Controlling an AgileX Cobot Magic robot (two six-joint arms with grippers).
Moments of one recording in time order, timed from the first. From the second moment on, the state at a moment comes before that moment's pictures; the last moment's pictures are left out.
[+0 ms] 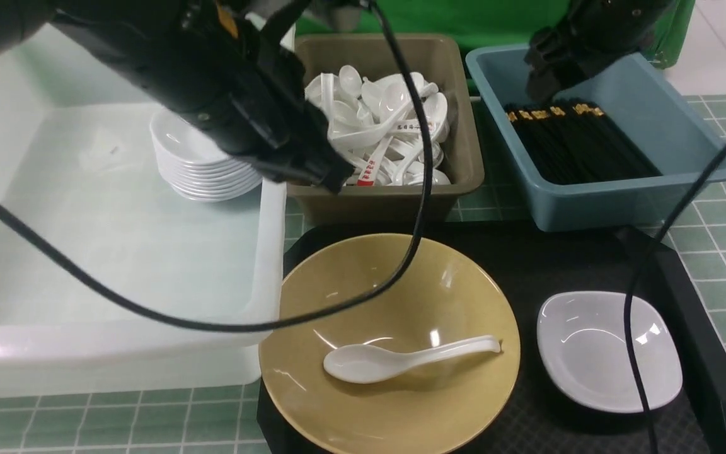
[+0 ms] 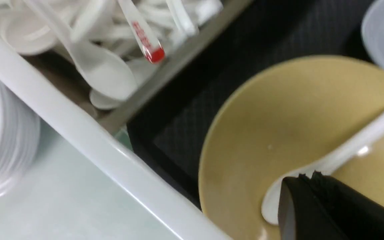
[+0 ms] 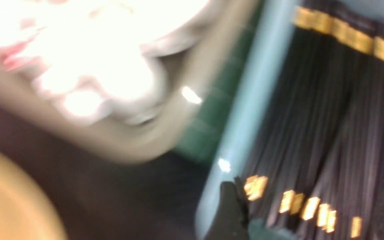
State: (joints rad) right arm 0.29 1.94 -2.01 0.03 1.24 -0.28; left arm -0.52 1.49 -1.45 -0.16 1.05 0.34
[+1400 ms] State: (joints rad) right arm 0.69 1.97 -1.78 -0.08 1.22 -0.69; left arm -0.52 0.82 -0.70 -0.14 0.72 0.18
